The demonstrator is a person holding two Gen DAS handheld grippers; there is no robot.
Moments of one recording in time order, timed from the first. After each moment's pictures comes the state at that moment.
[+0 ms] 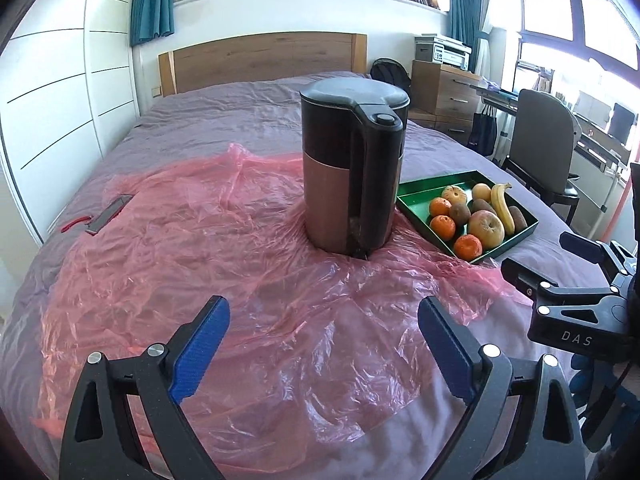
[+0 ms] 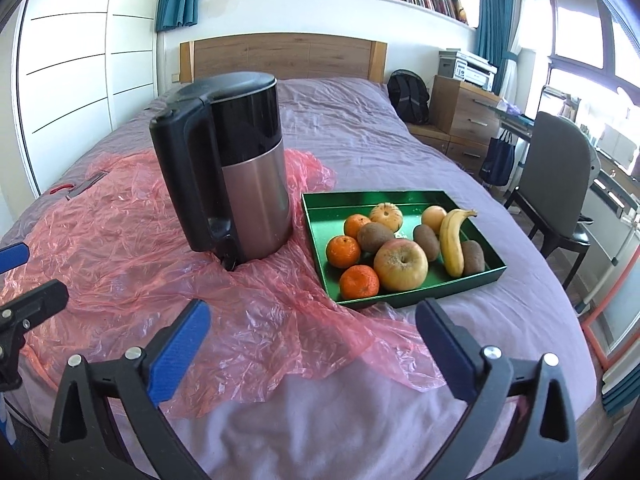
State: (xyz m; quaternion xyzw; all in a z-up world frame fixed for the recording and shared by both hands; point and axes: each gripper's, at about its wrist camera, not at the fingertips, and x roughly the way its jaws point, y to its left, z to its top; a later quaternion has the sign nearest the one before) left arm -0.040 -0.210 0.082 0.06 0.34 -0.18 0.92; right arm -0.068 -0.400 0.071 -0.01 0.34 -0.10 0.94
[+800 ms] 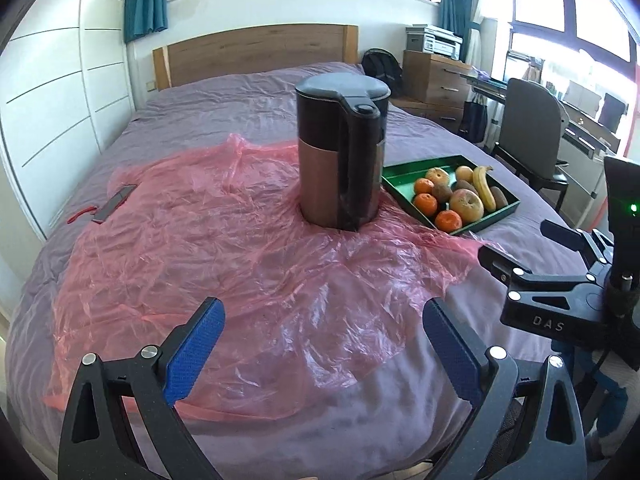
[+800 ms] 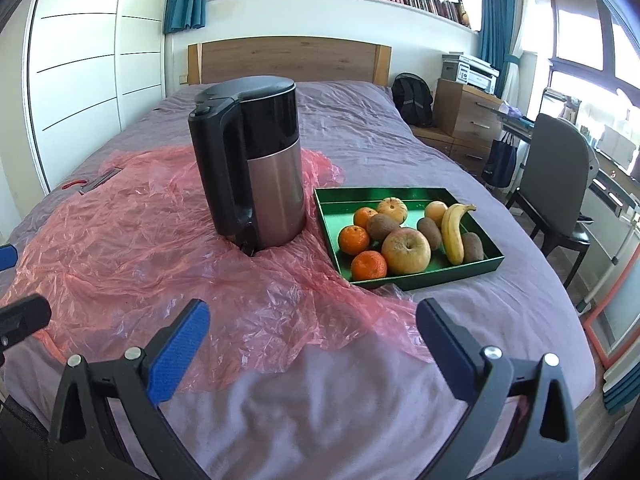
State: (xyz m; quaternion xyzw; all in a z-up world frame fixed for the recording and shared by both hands) left arm -0.082 -0.201 0.088 0.07 0.36 -0.21 0.91; right arm -0.100 -0.383 0.076 -0.01 0.34 -0.10 0.94
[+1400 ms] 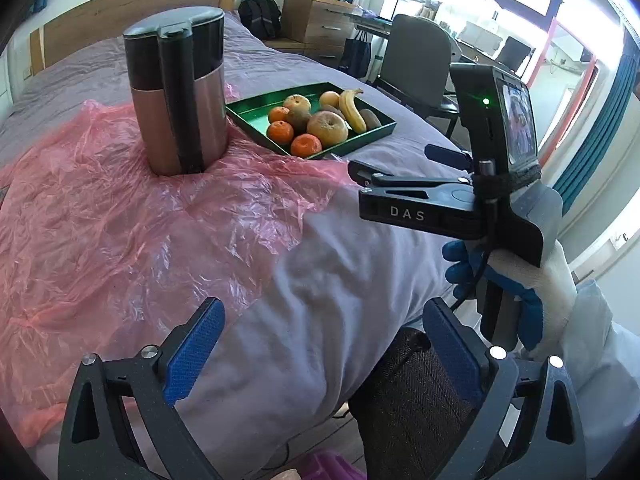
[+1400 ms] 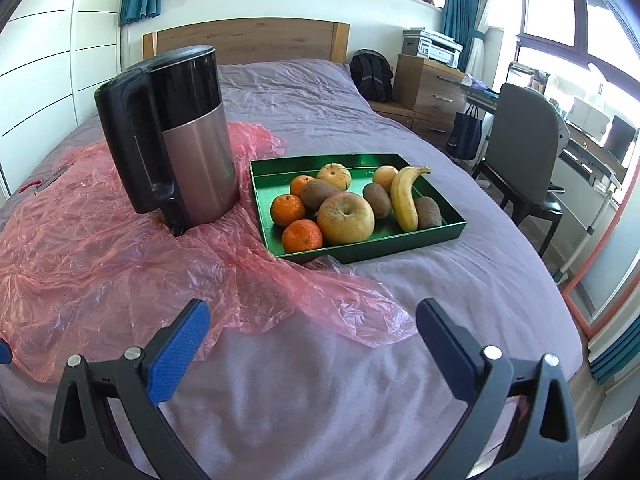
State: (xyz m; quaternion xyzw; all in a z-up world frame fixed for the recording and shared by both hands) left arm -0.113 -0.270 0.062 0.10 0.45 -0.40 0.79; right arm -0.095 -0.439 0.044 0.01 0.36 -0.17 0.92
